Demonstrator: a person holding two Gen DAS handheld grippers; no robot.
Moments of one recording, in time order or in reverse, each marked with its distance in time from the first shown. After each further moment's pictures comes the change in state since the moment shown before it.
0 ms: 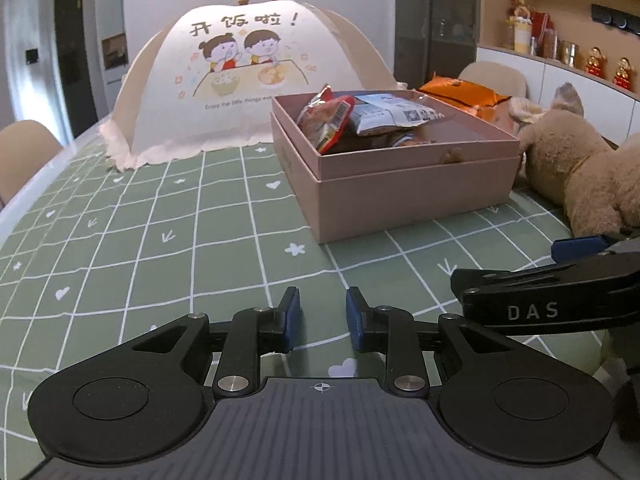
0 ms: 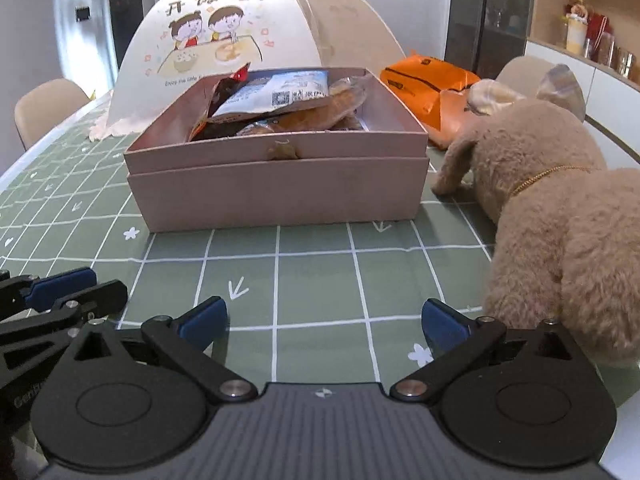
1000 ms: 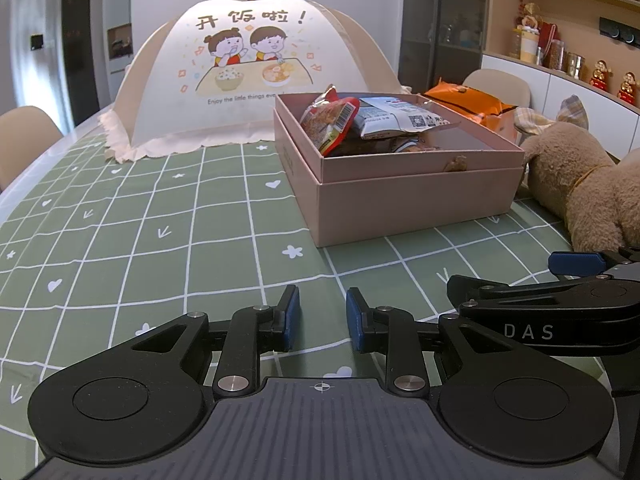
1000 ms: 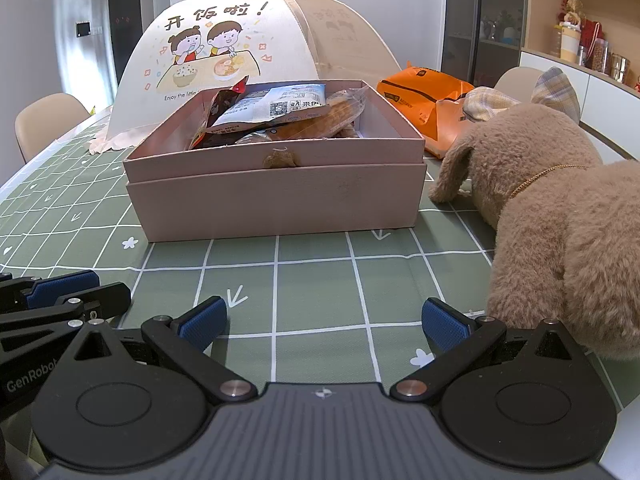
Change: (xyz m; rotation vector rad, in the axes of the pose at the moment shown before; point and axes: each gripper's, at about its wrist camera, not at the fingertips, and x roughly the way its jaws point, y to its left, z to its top) left arm 0.003 0.003 0.002 -0.033 0.001 -0.014; right arm 0.001 0.002 -0.003 0.010 -0.042 -0.002
